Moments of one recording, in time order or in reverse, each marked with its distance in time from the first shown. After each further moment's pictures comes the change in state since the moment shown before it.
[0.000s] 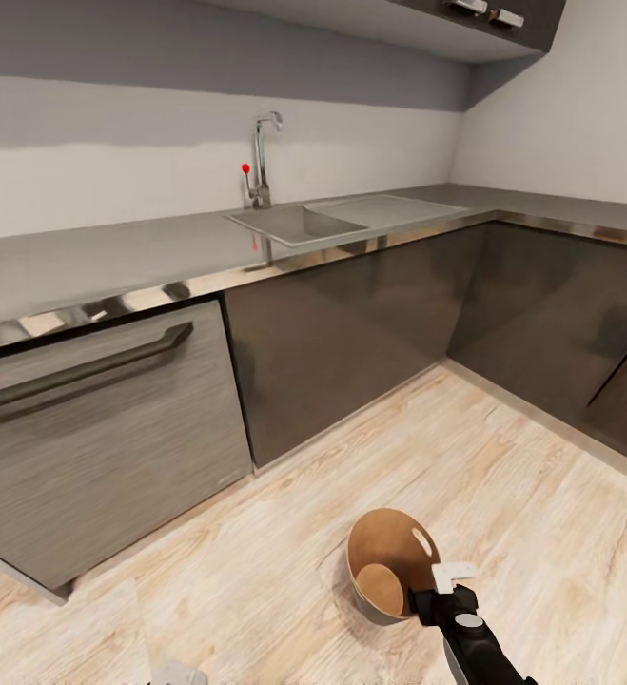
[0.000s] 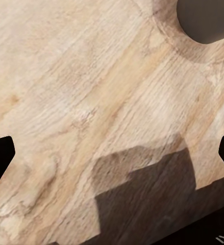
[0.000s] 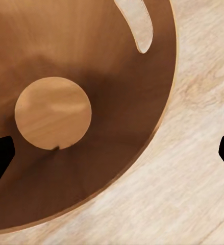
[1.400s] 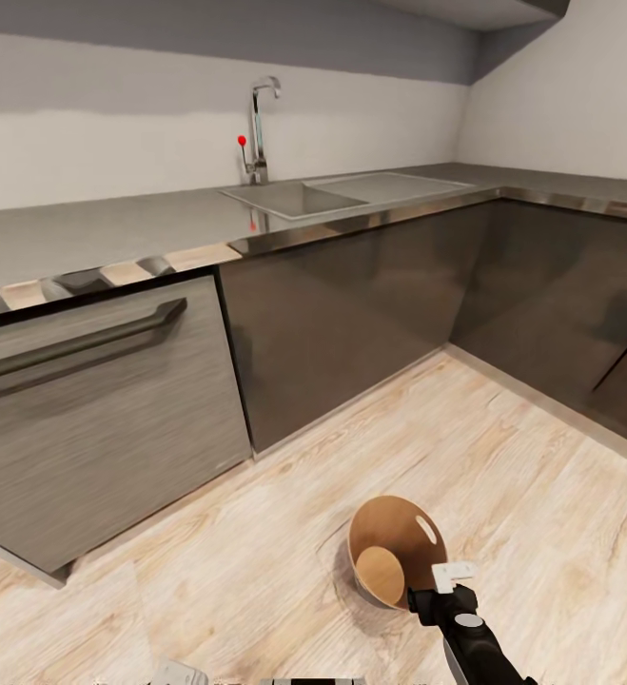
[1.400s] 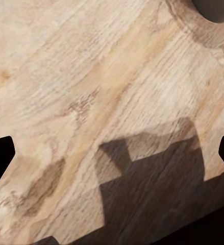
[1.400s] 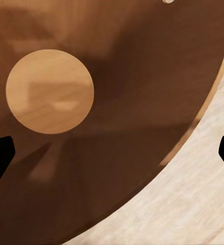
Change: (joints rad) left arm 0.000 0.000 0.000 0.000 0.001 0.001 -0.002; right arm 0.000 0.000 0.000 -0.001 0.000 0.000 0.000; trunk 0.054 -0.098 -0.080
